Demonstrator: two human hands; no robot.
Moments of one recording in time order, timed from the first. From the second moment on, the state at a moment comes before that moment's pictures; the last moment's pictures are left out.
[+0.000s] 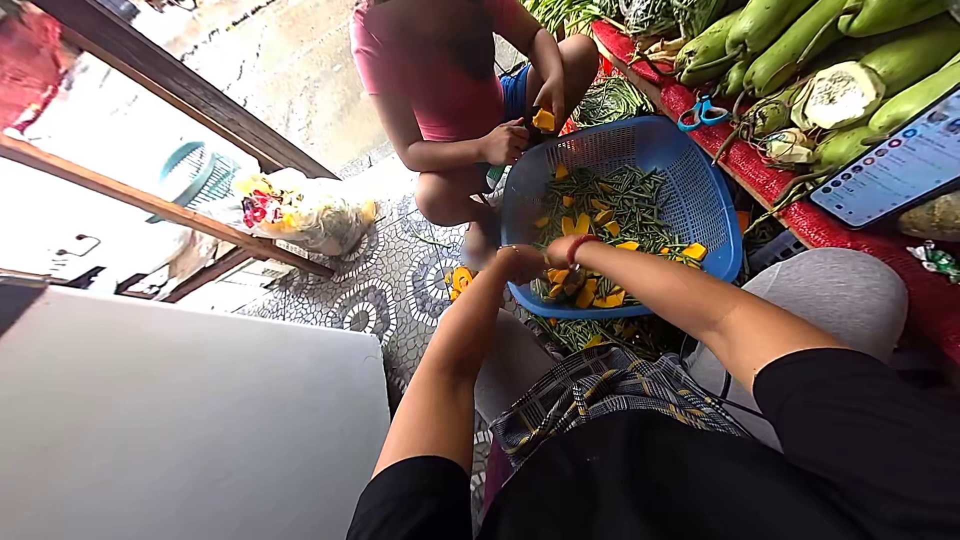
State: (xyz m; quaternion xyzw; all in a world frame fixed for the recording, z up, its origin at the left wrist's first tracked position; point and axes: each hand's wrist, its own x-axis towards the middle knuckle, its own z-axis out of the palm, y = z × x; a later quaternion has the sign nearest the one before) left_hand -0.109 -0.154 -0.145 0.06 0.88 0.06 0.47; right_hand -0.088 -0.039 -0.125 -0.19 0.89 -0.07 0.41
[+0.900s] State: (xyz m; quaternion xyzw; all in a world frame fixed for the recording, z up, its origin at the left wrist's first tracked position) left_hand -0.063 -0.134 -0.028 0.24 0.67 0.68 0.17; right_hand -0.059 0.083 -0.037 -0.25 0.63 -0.73 0.10
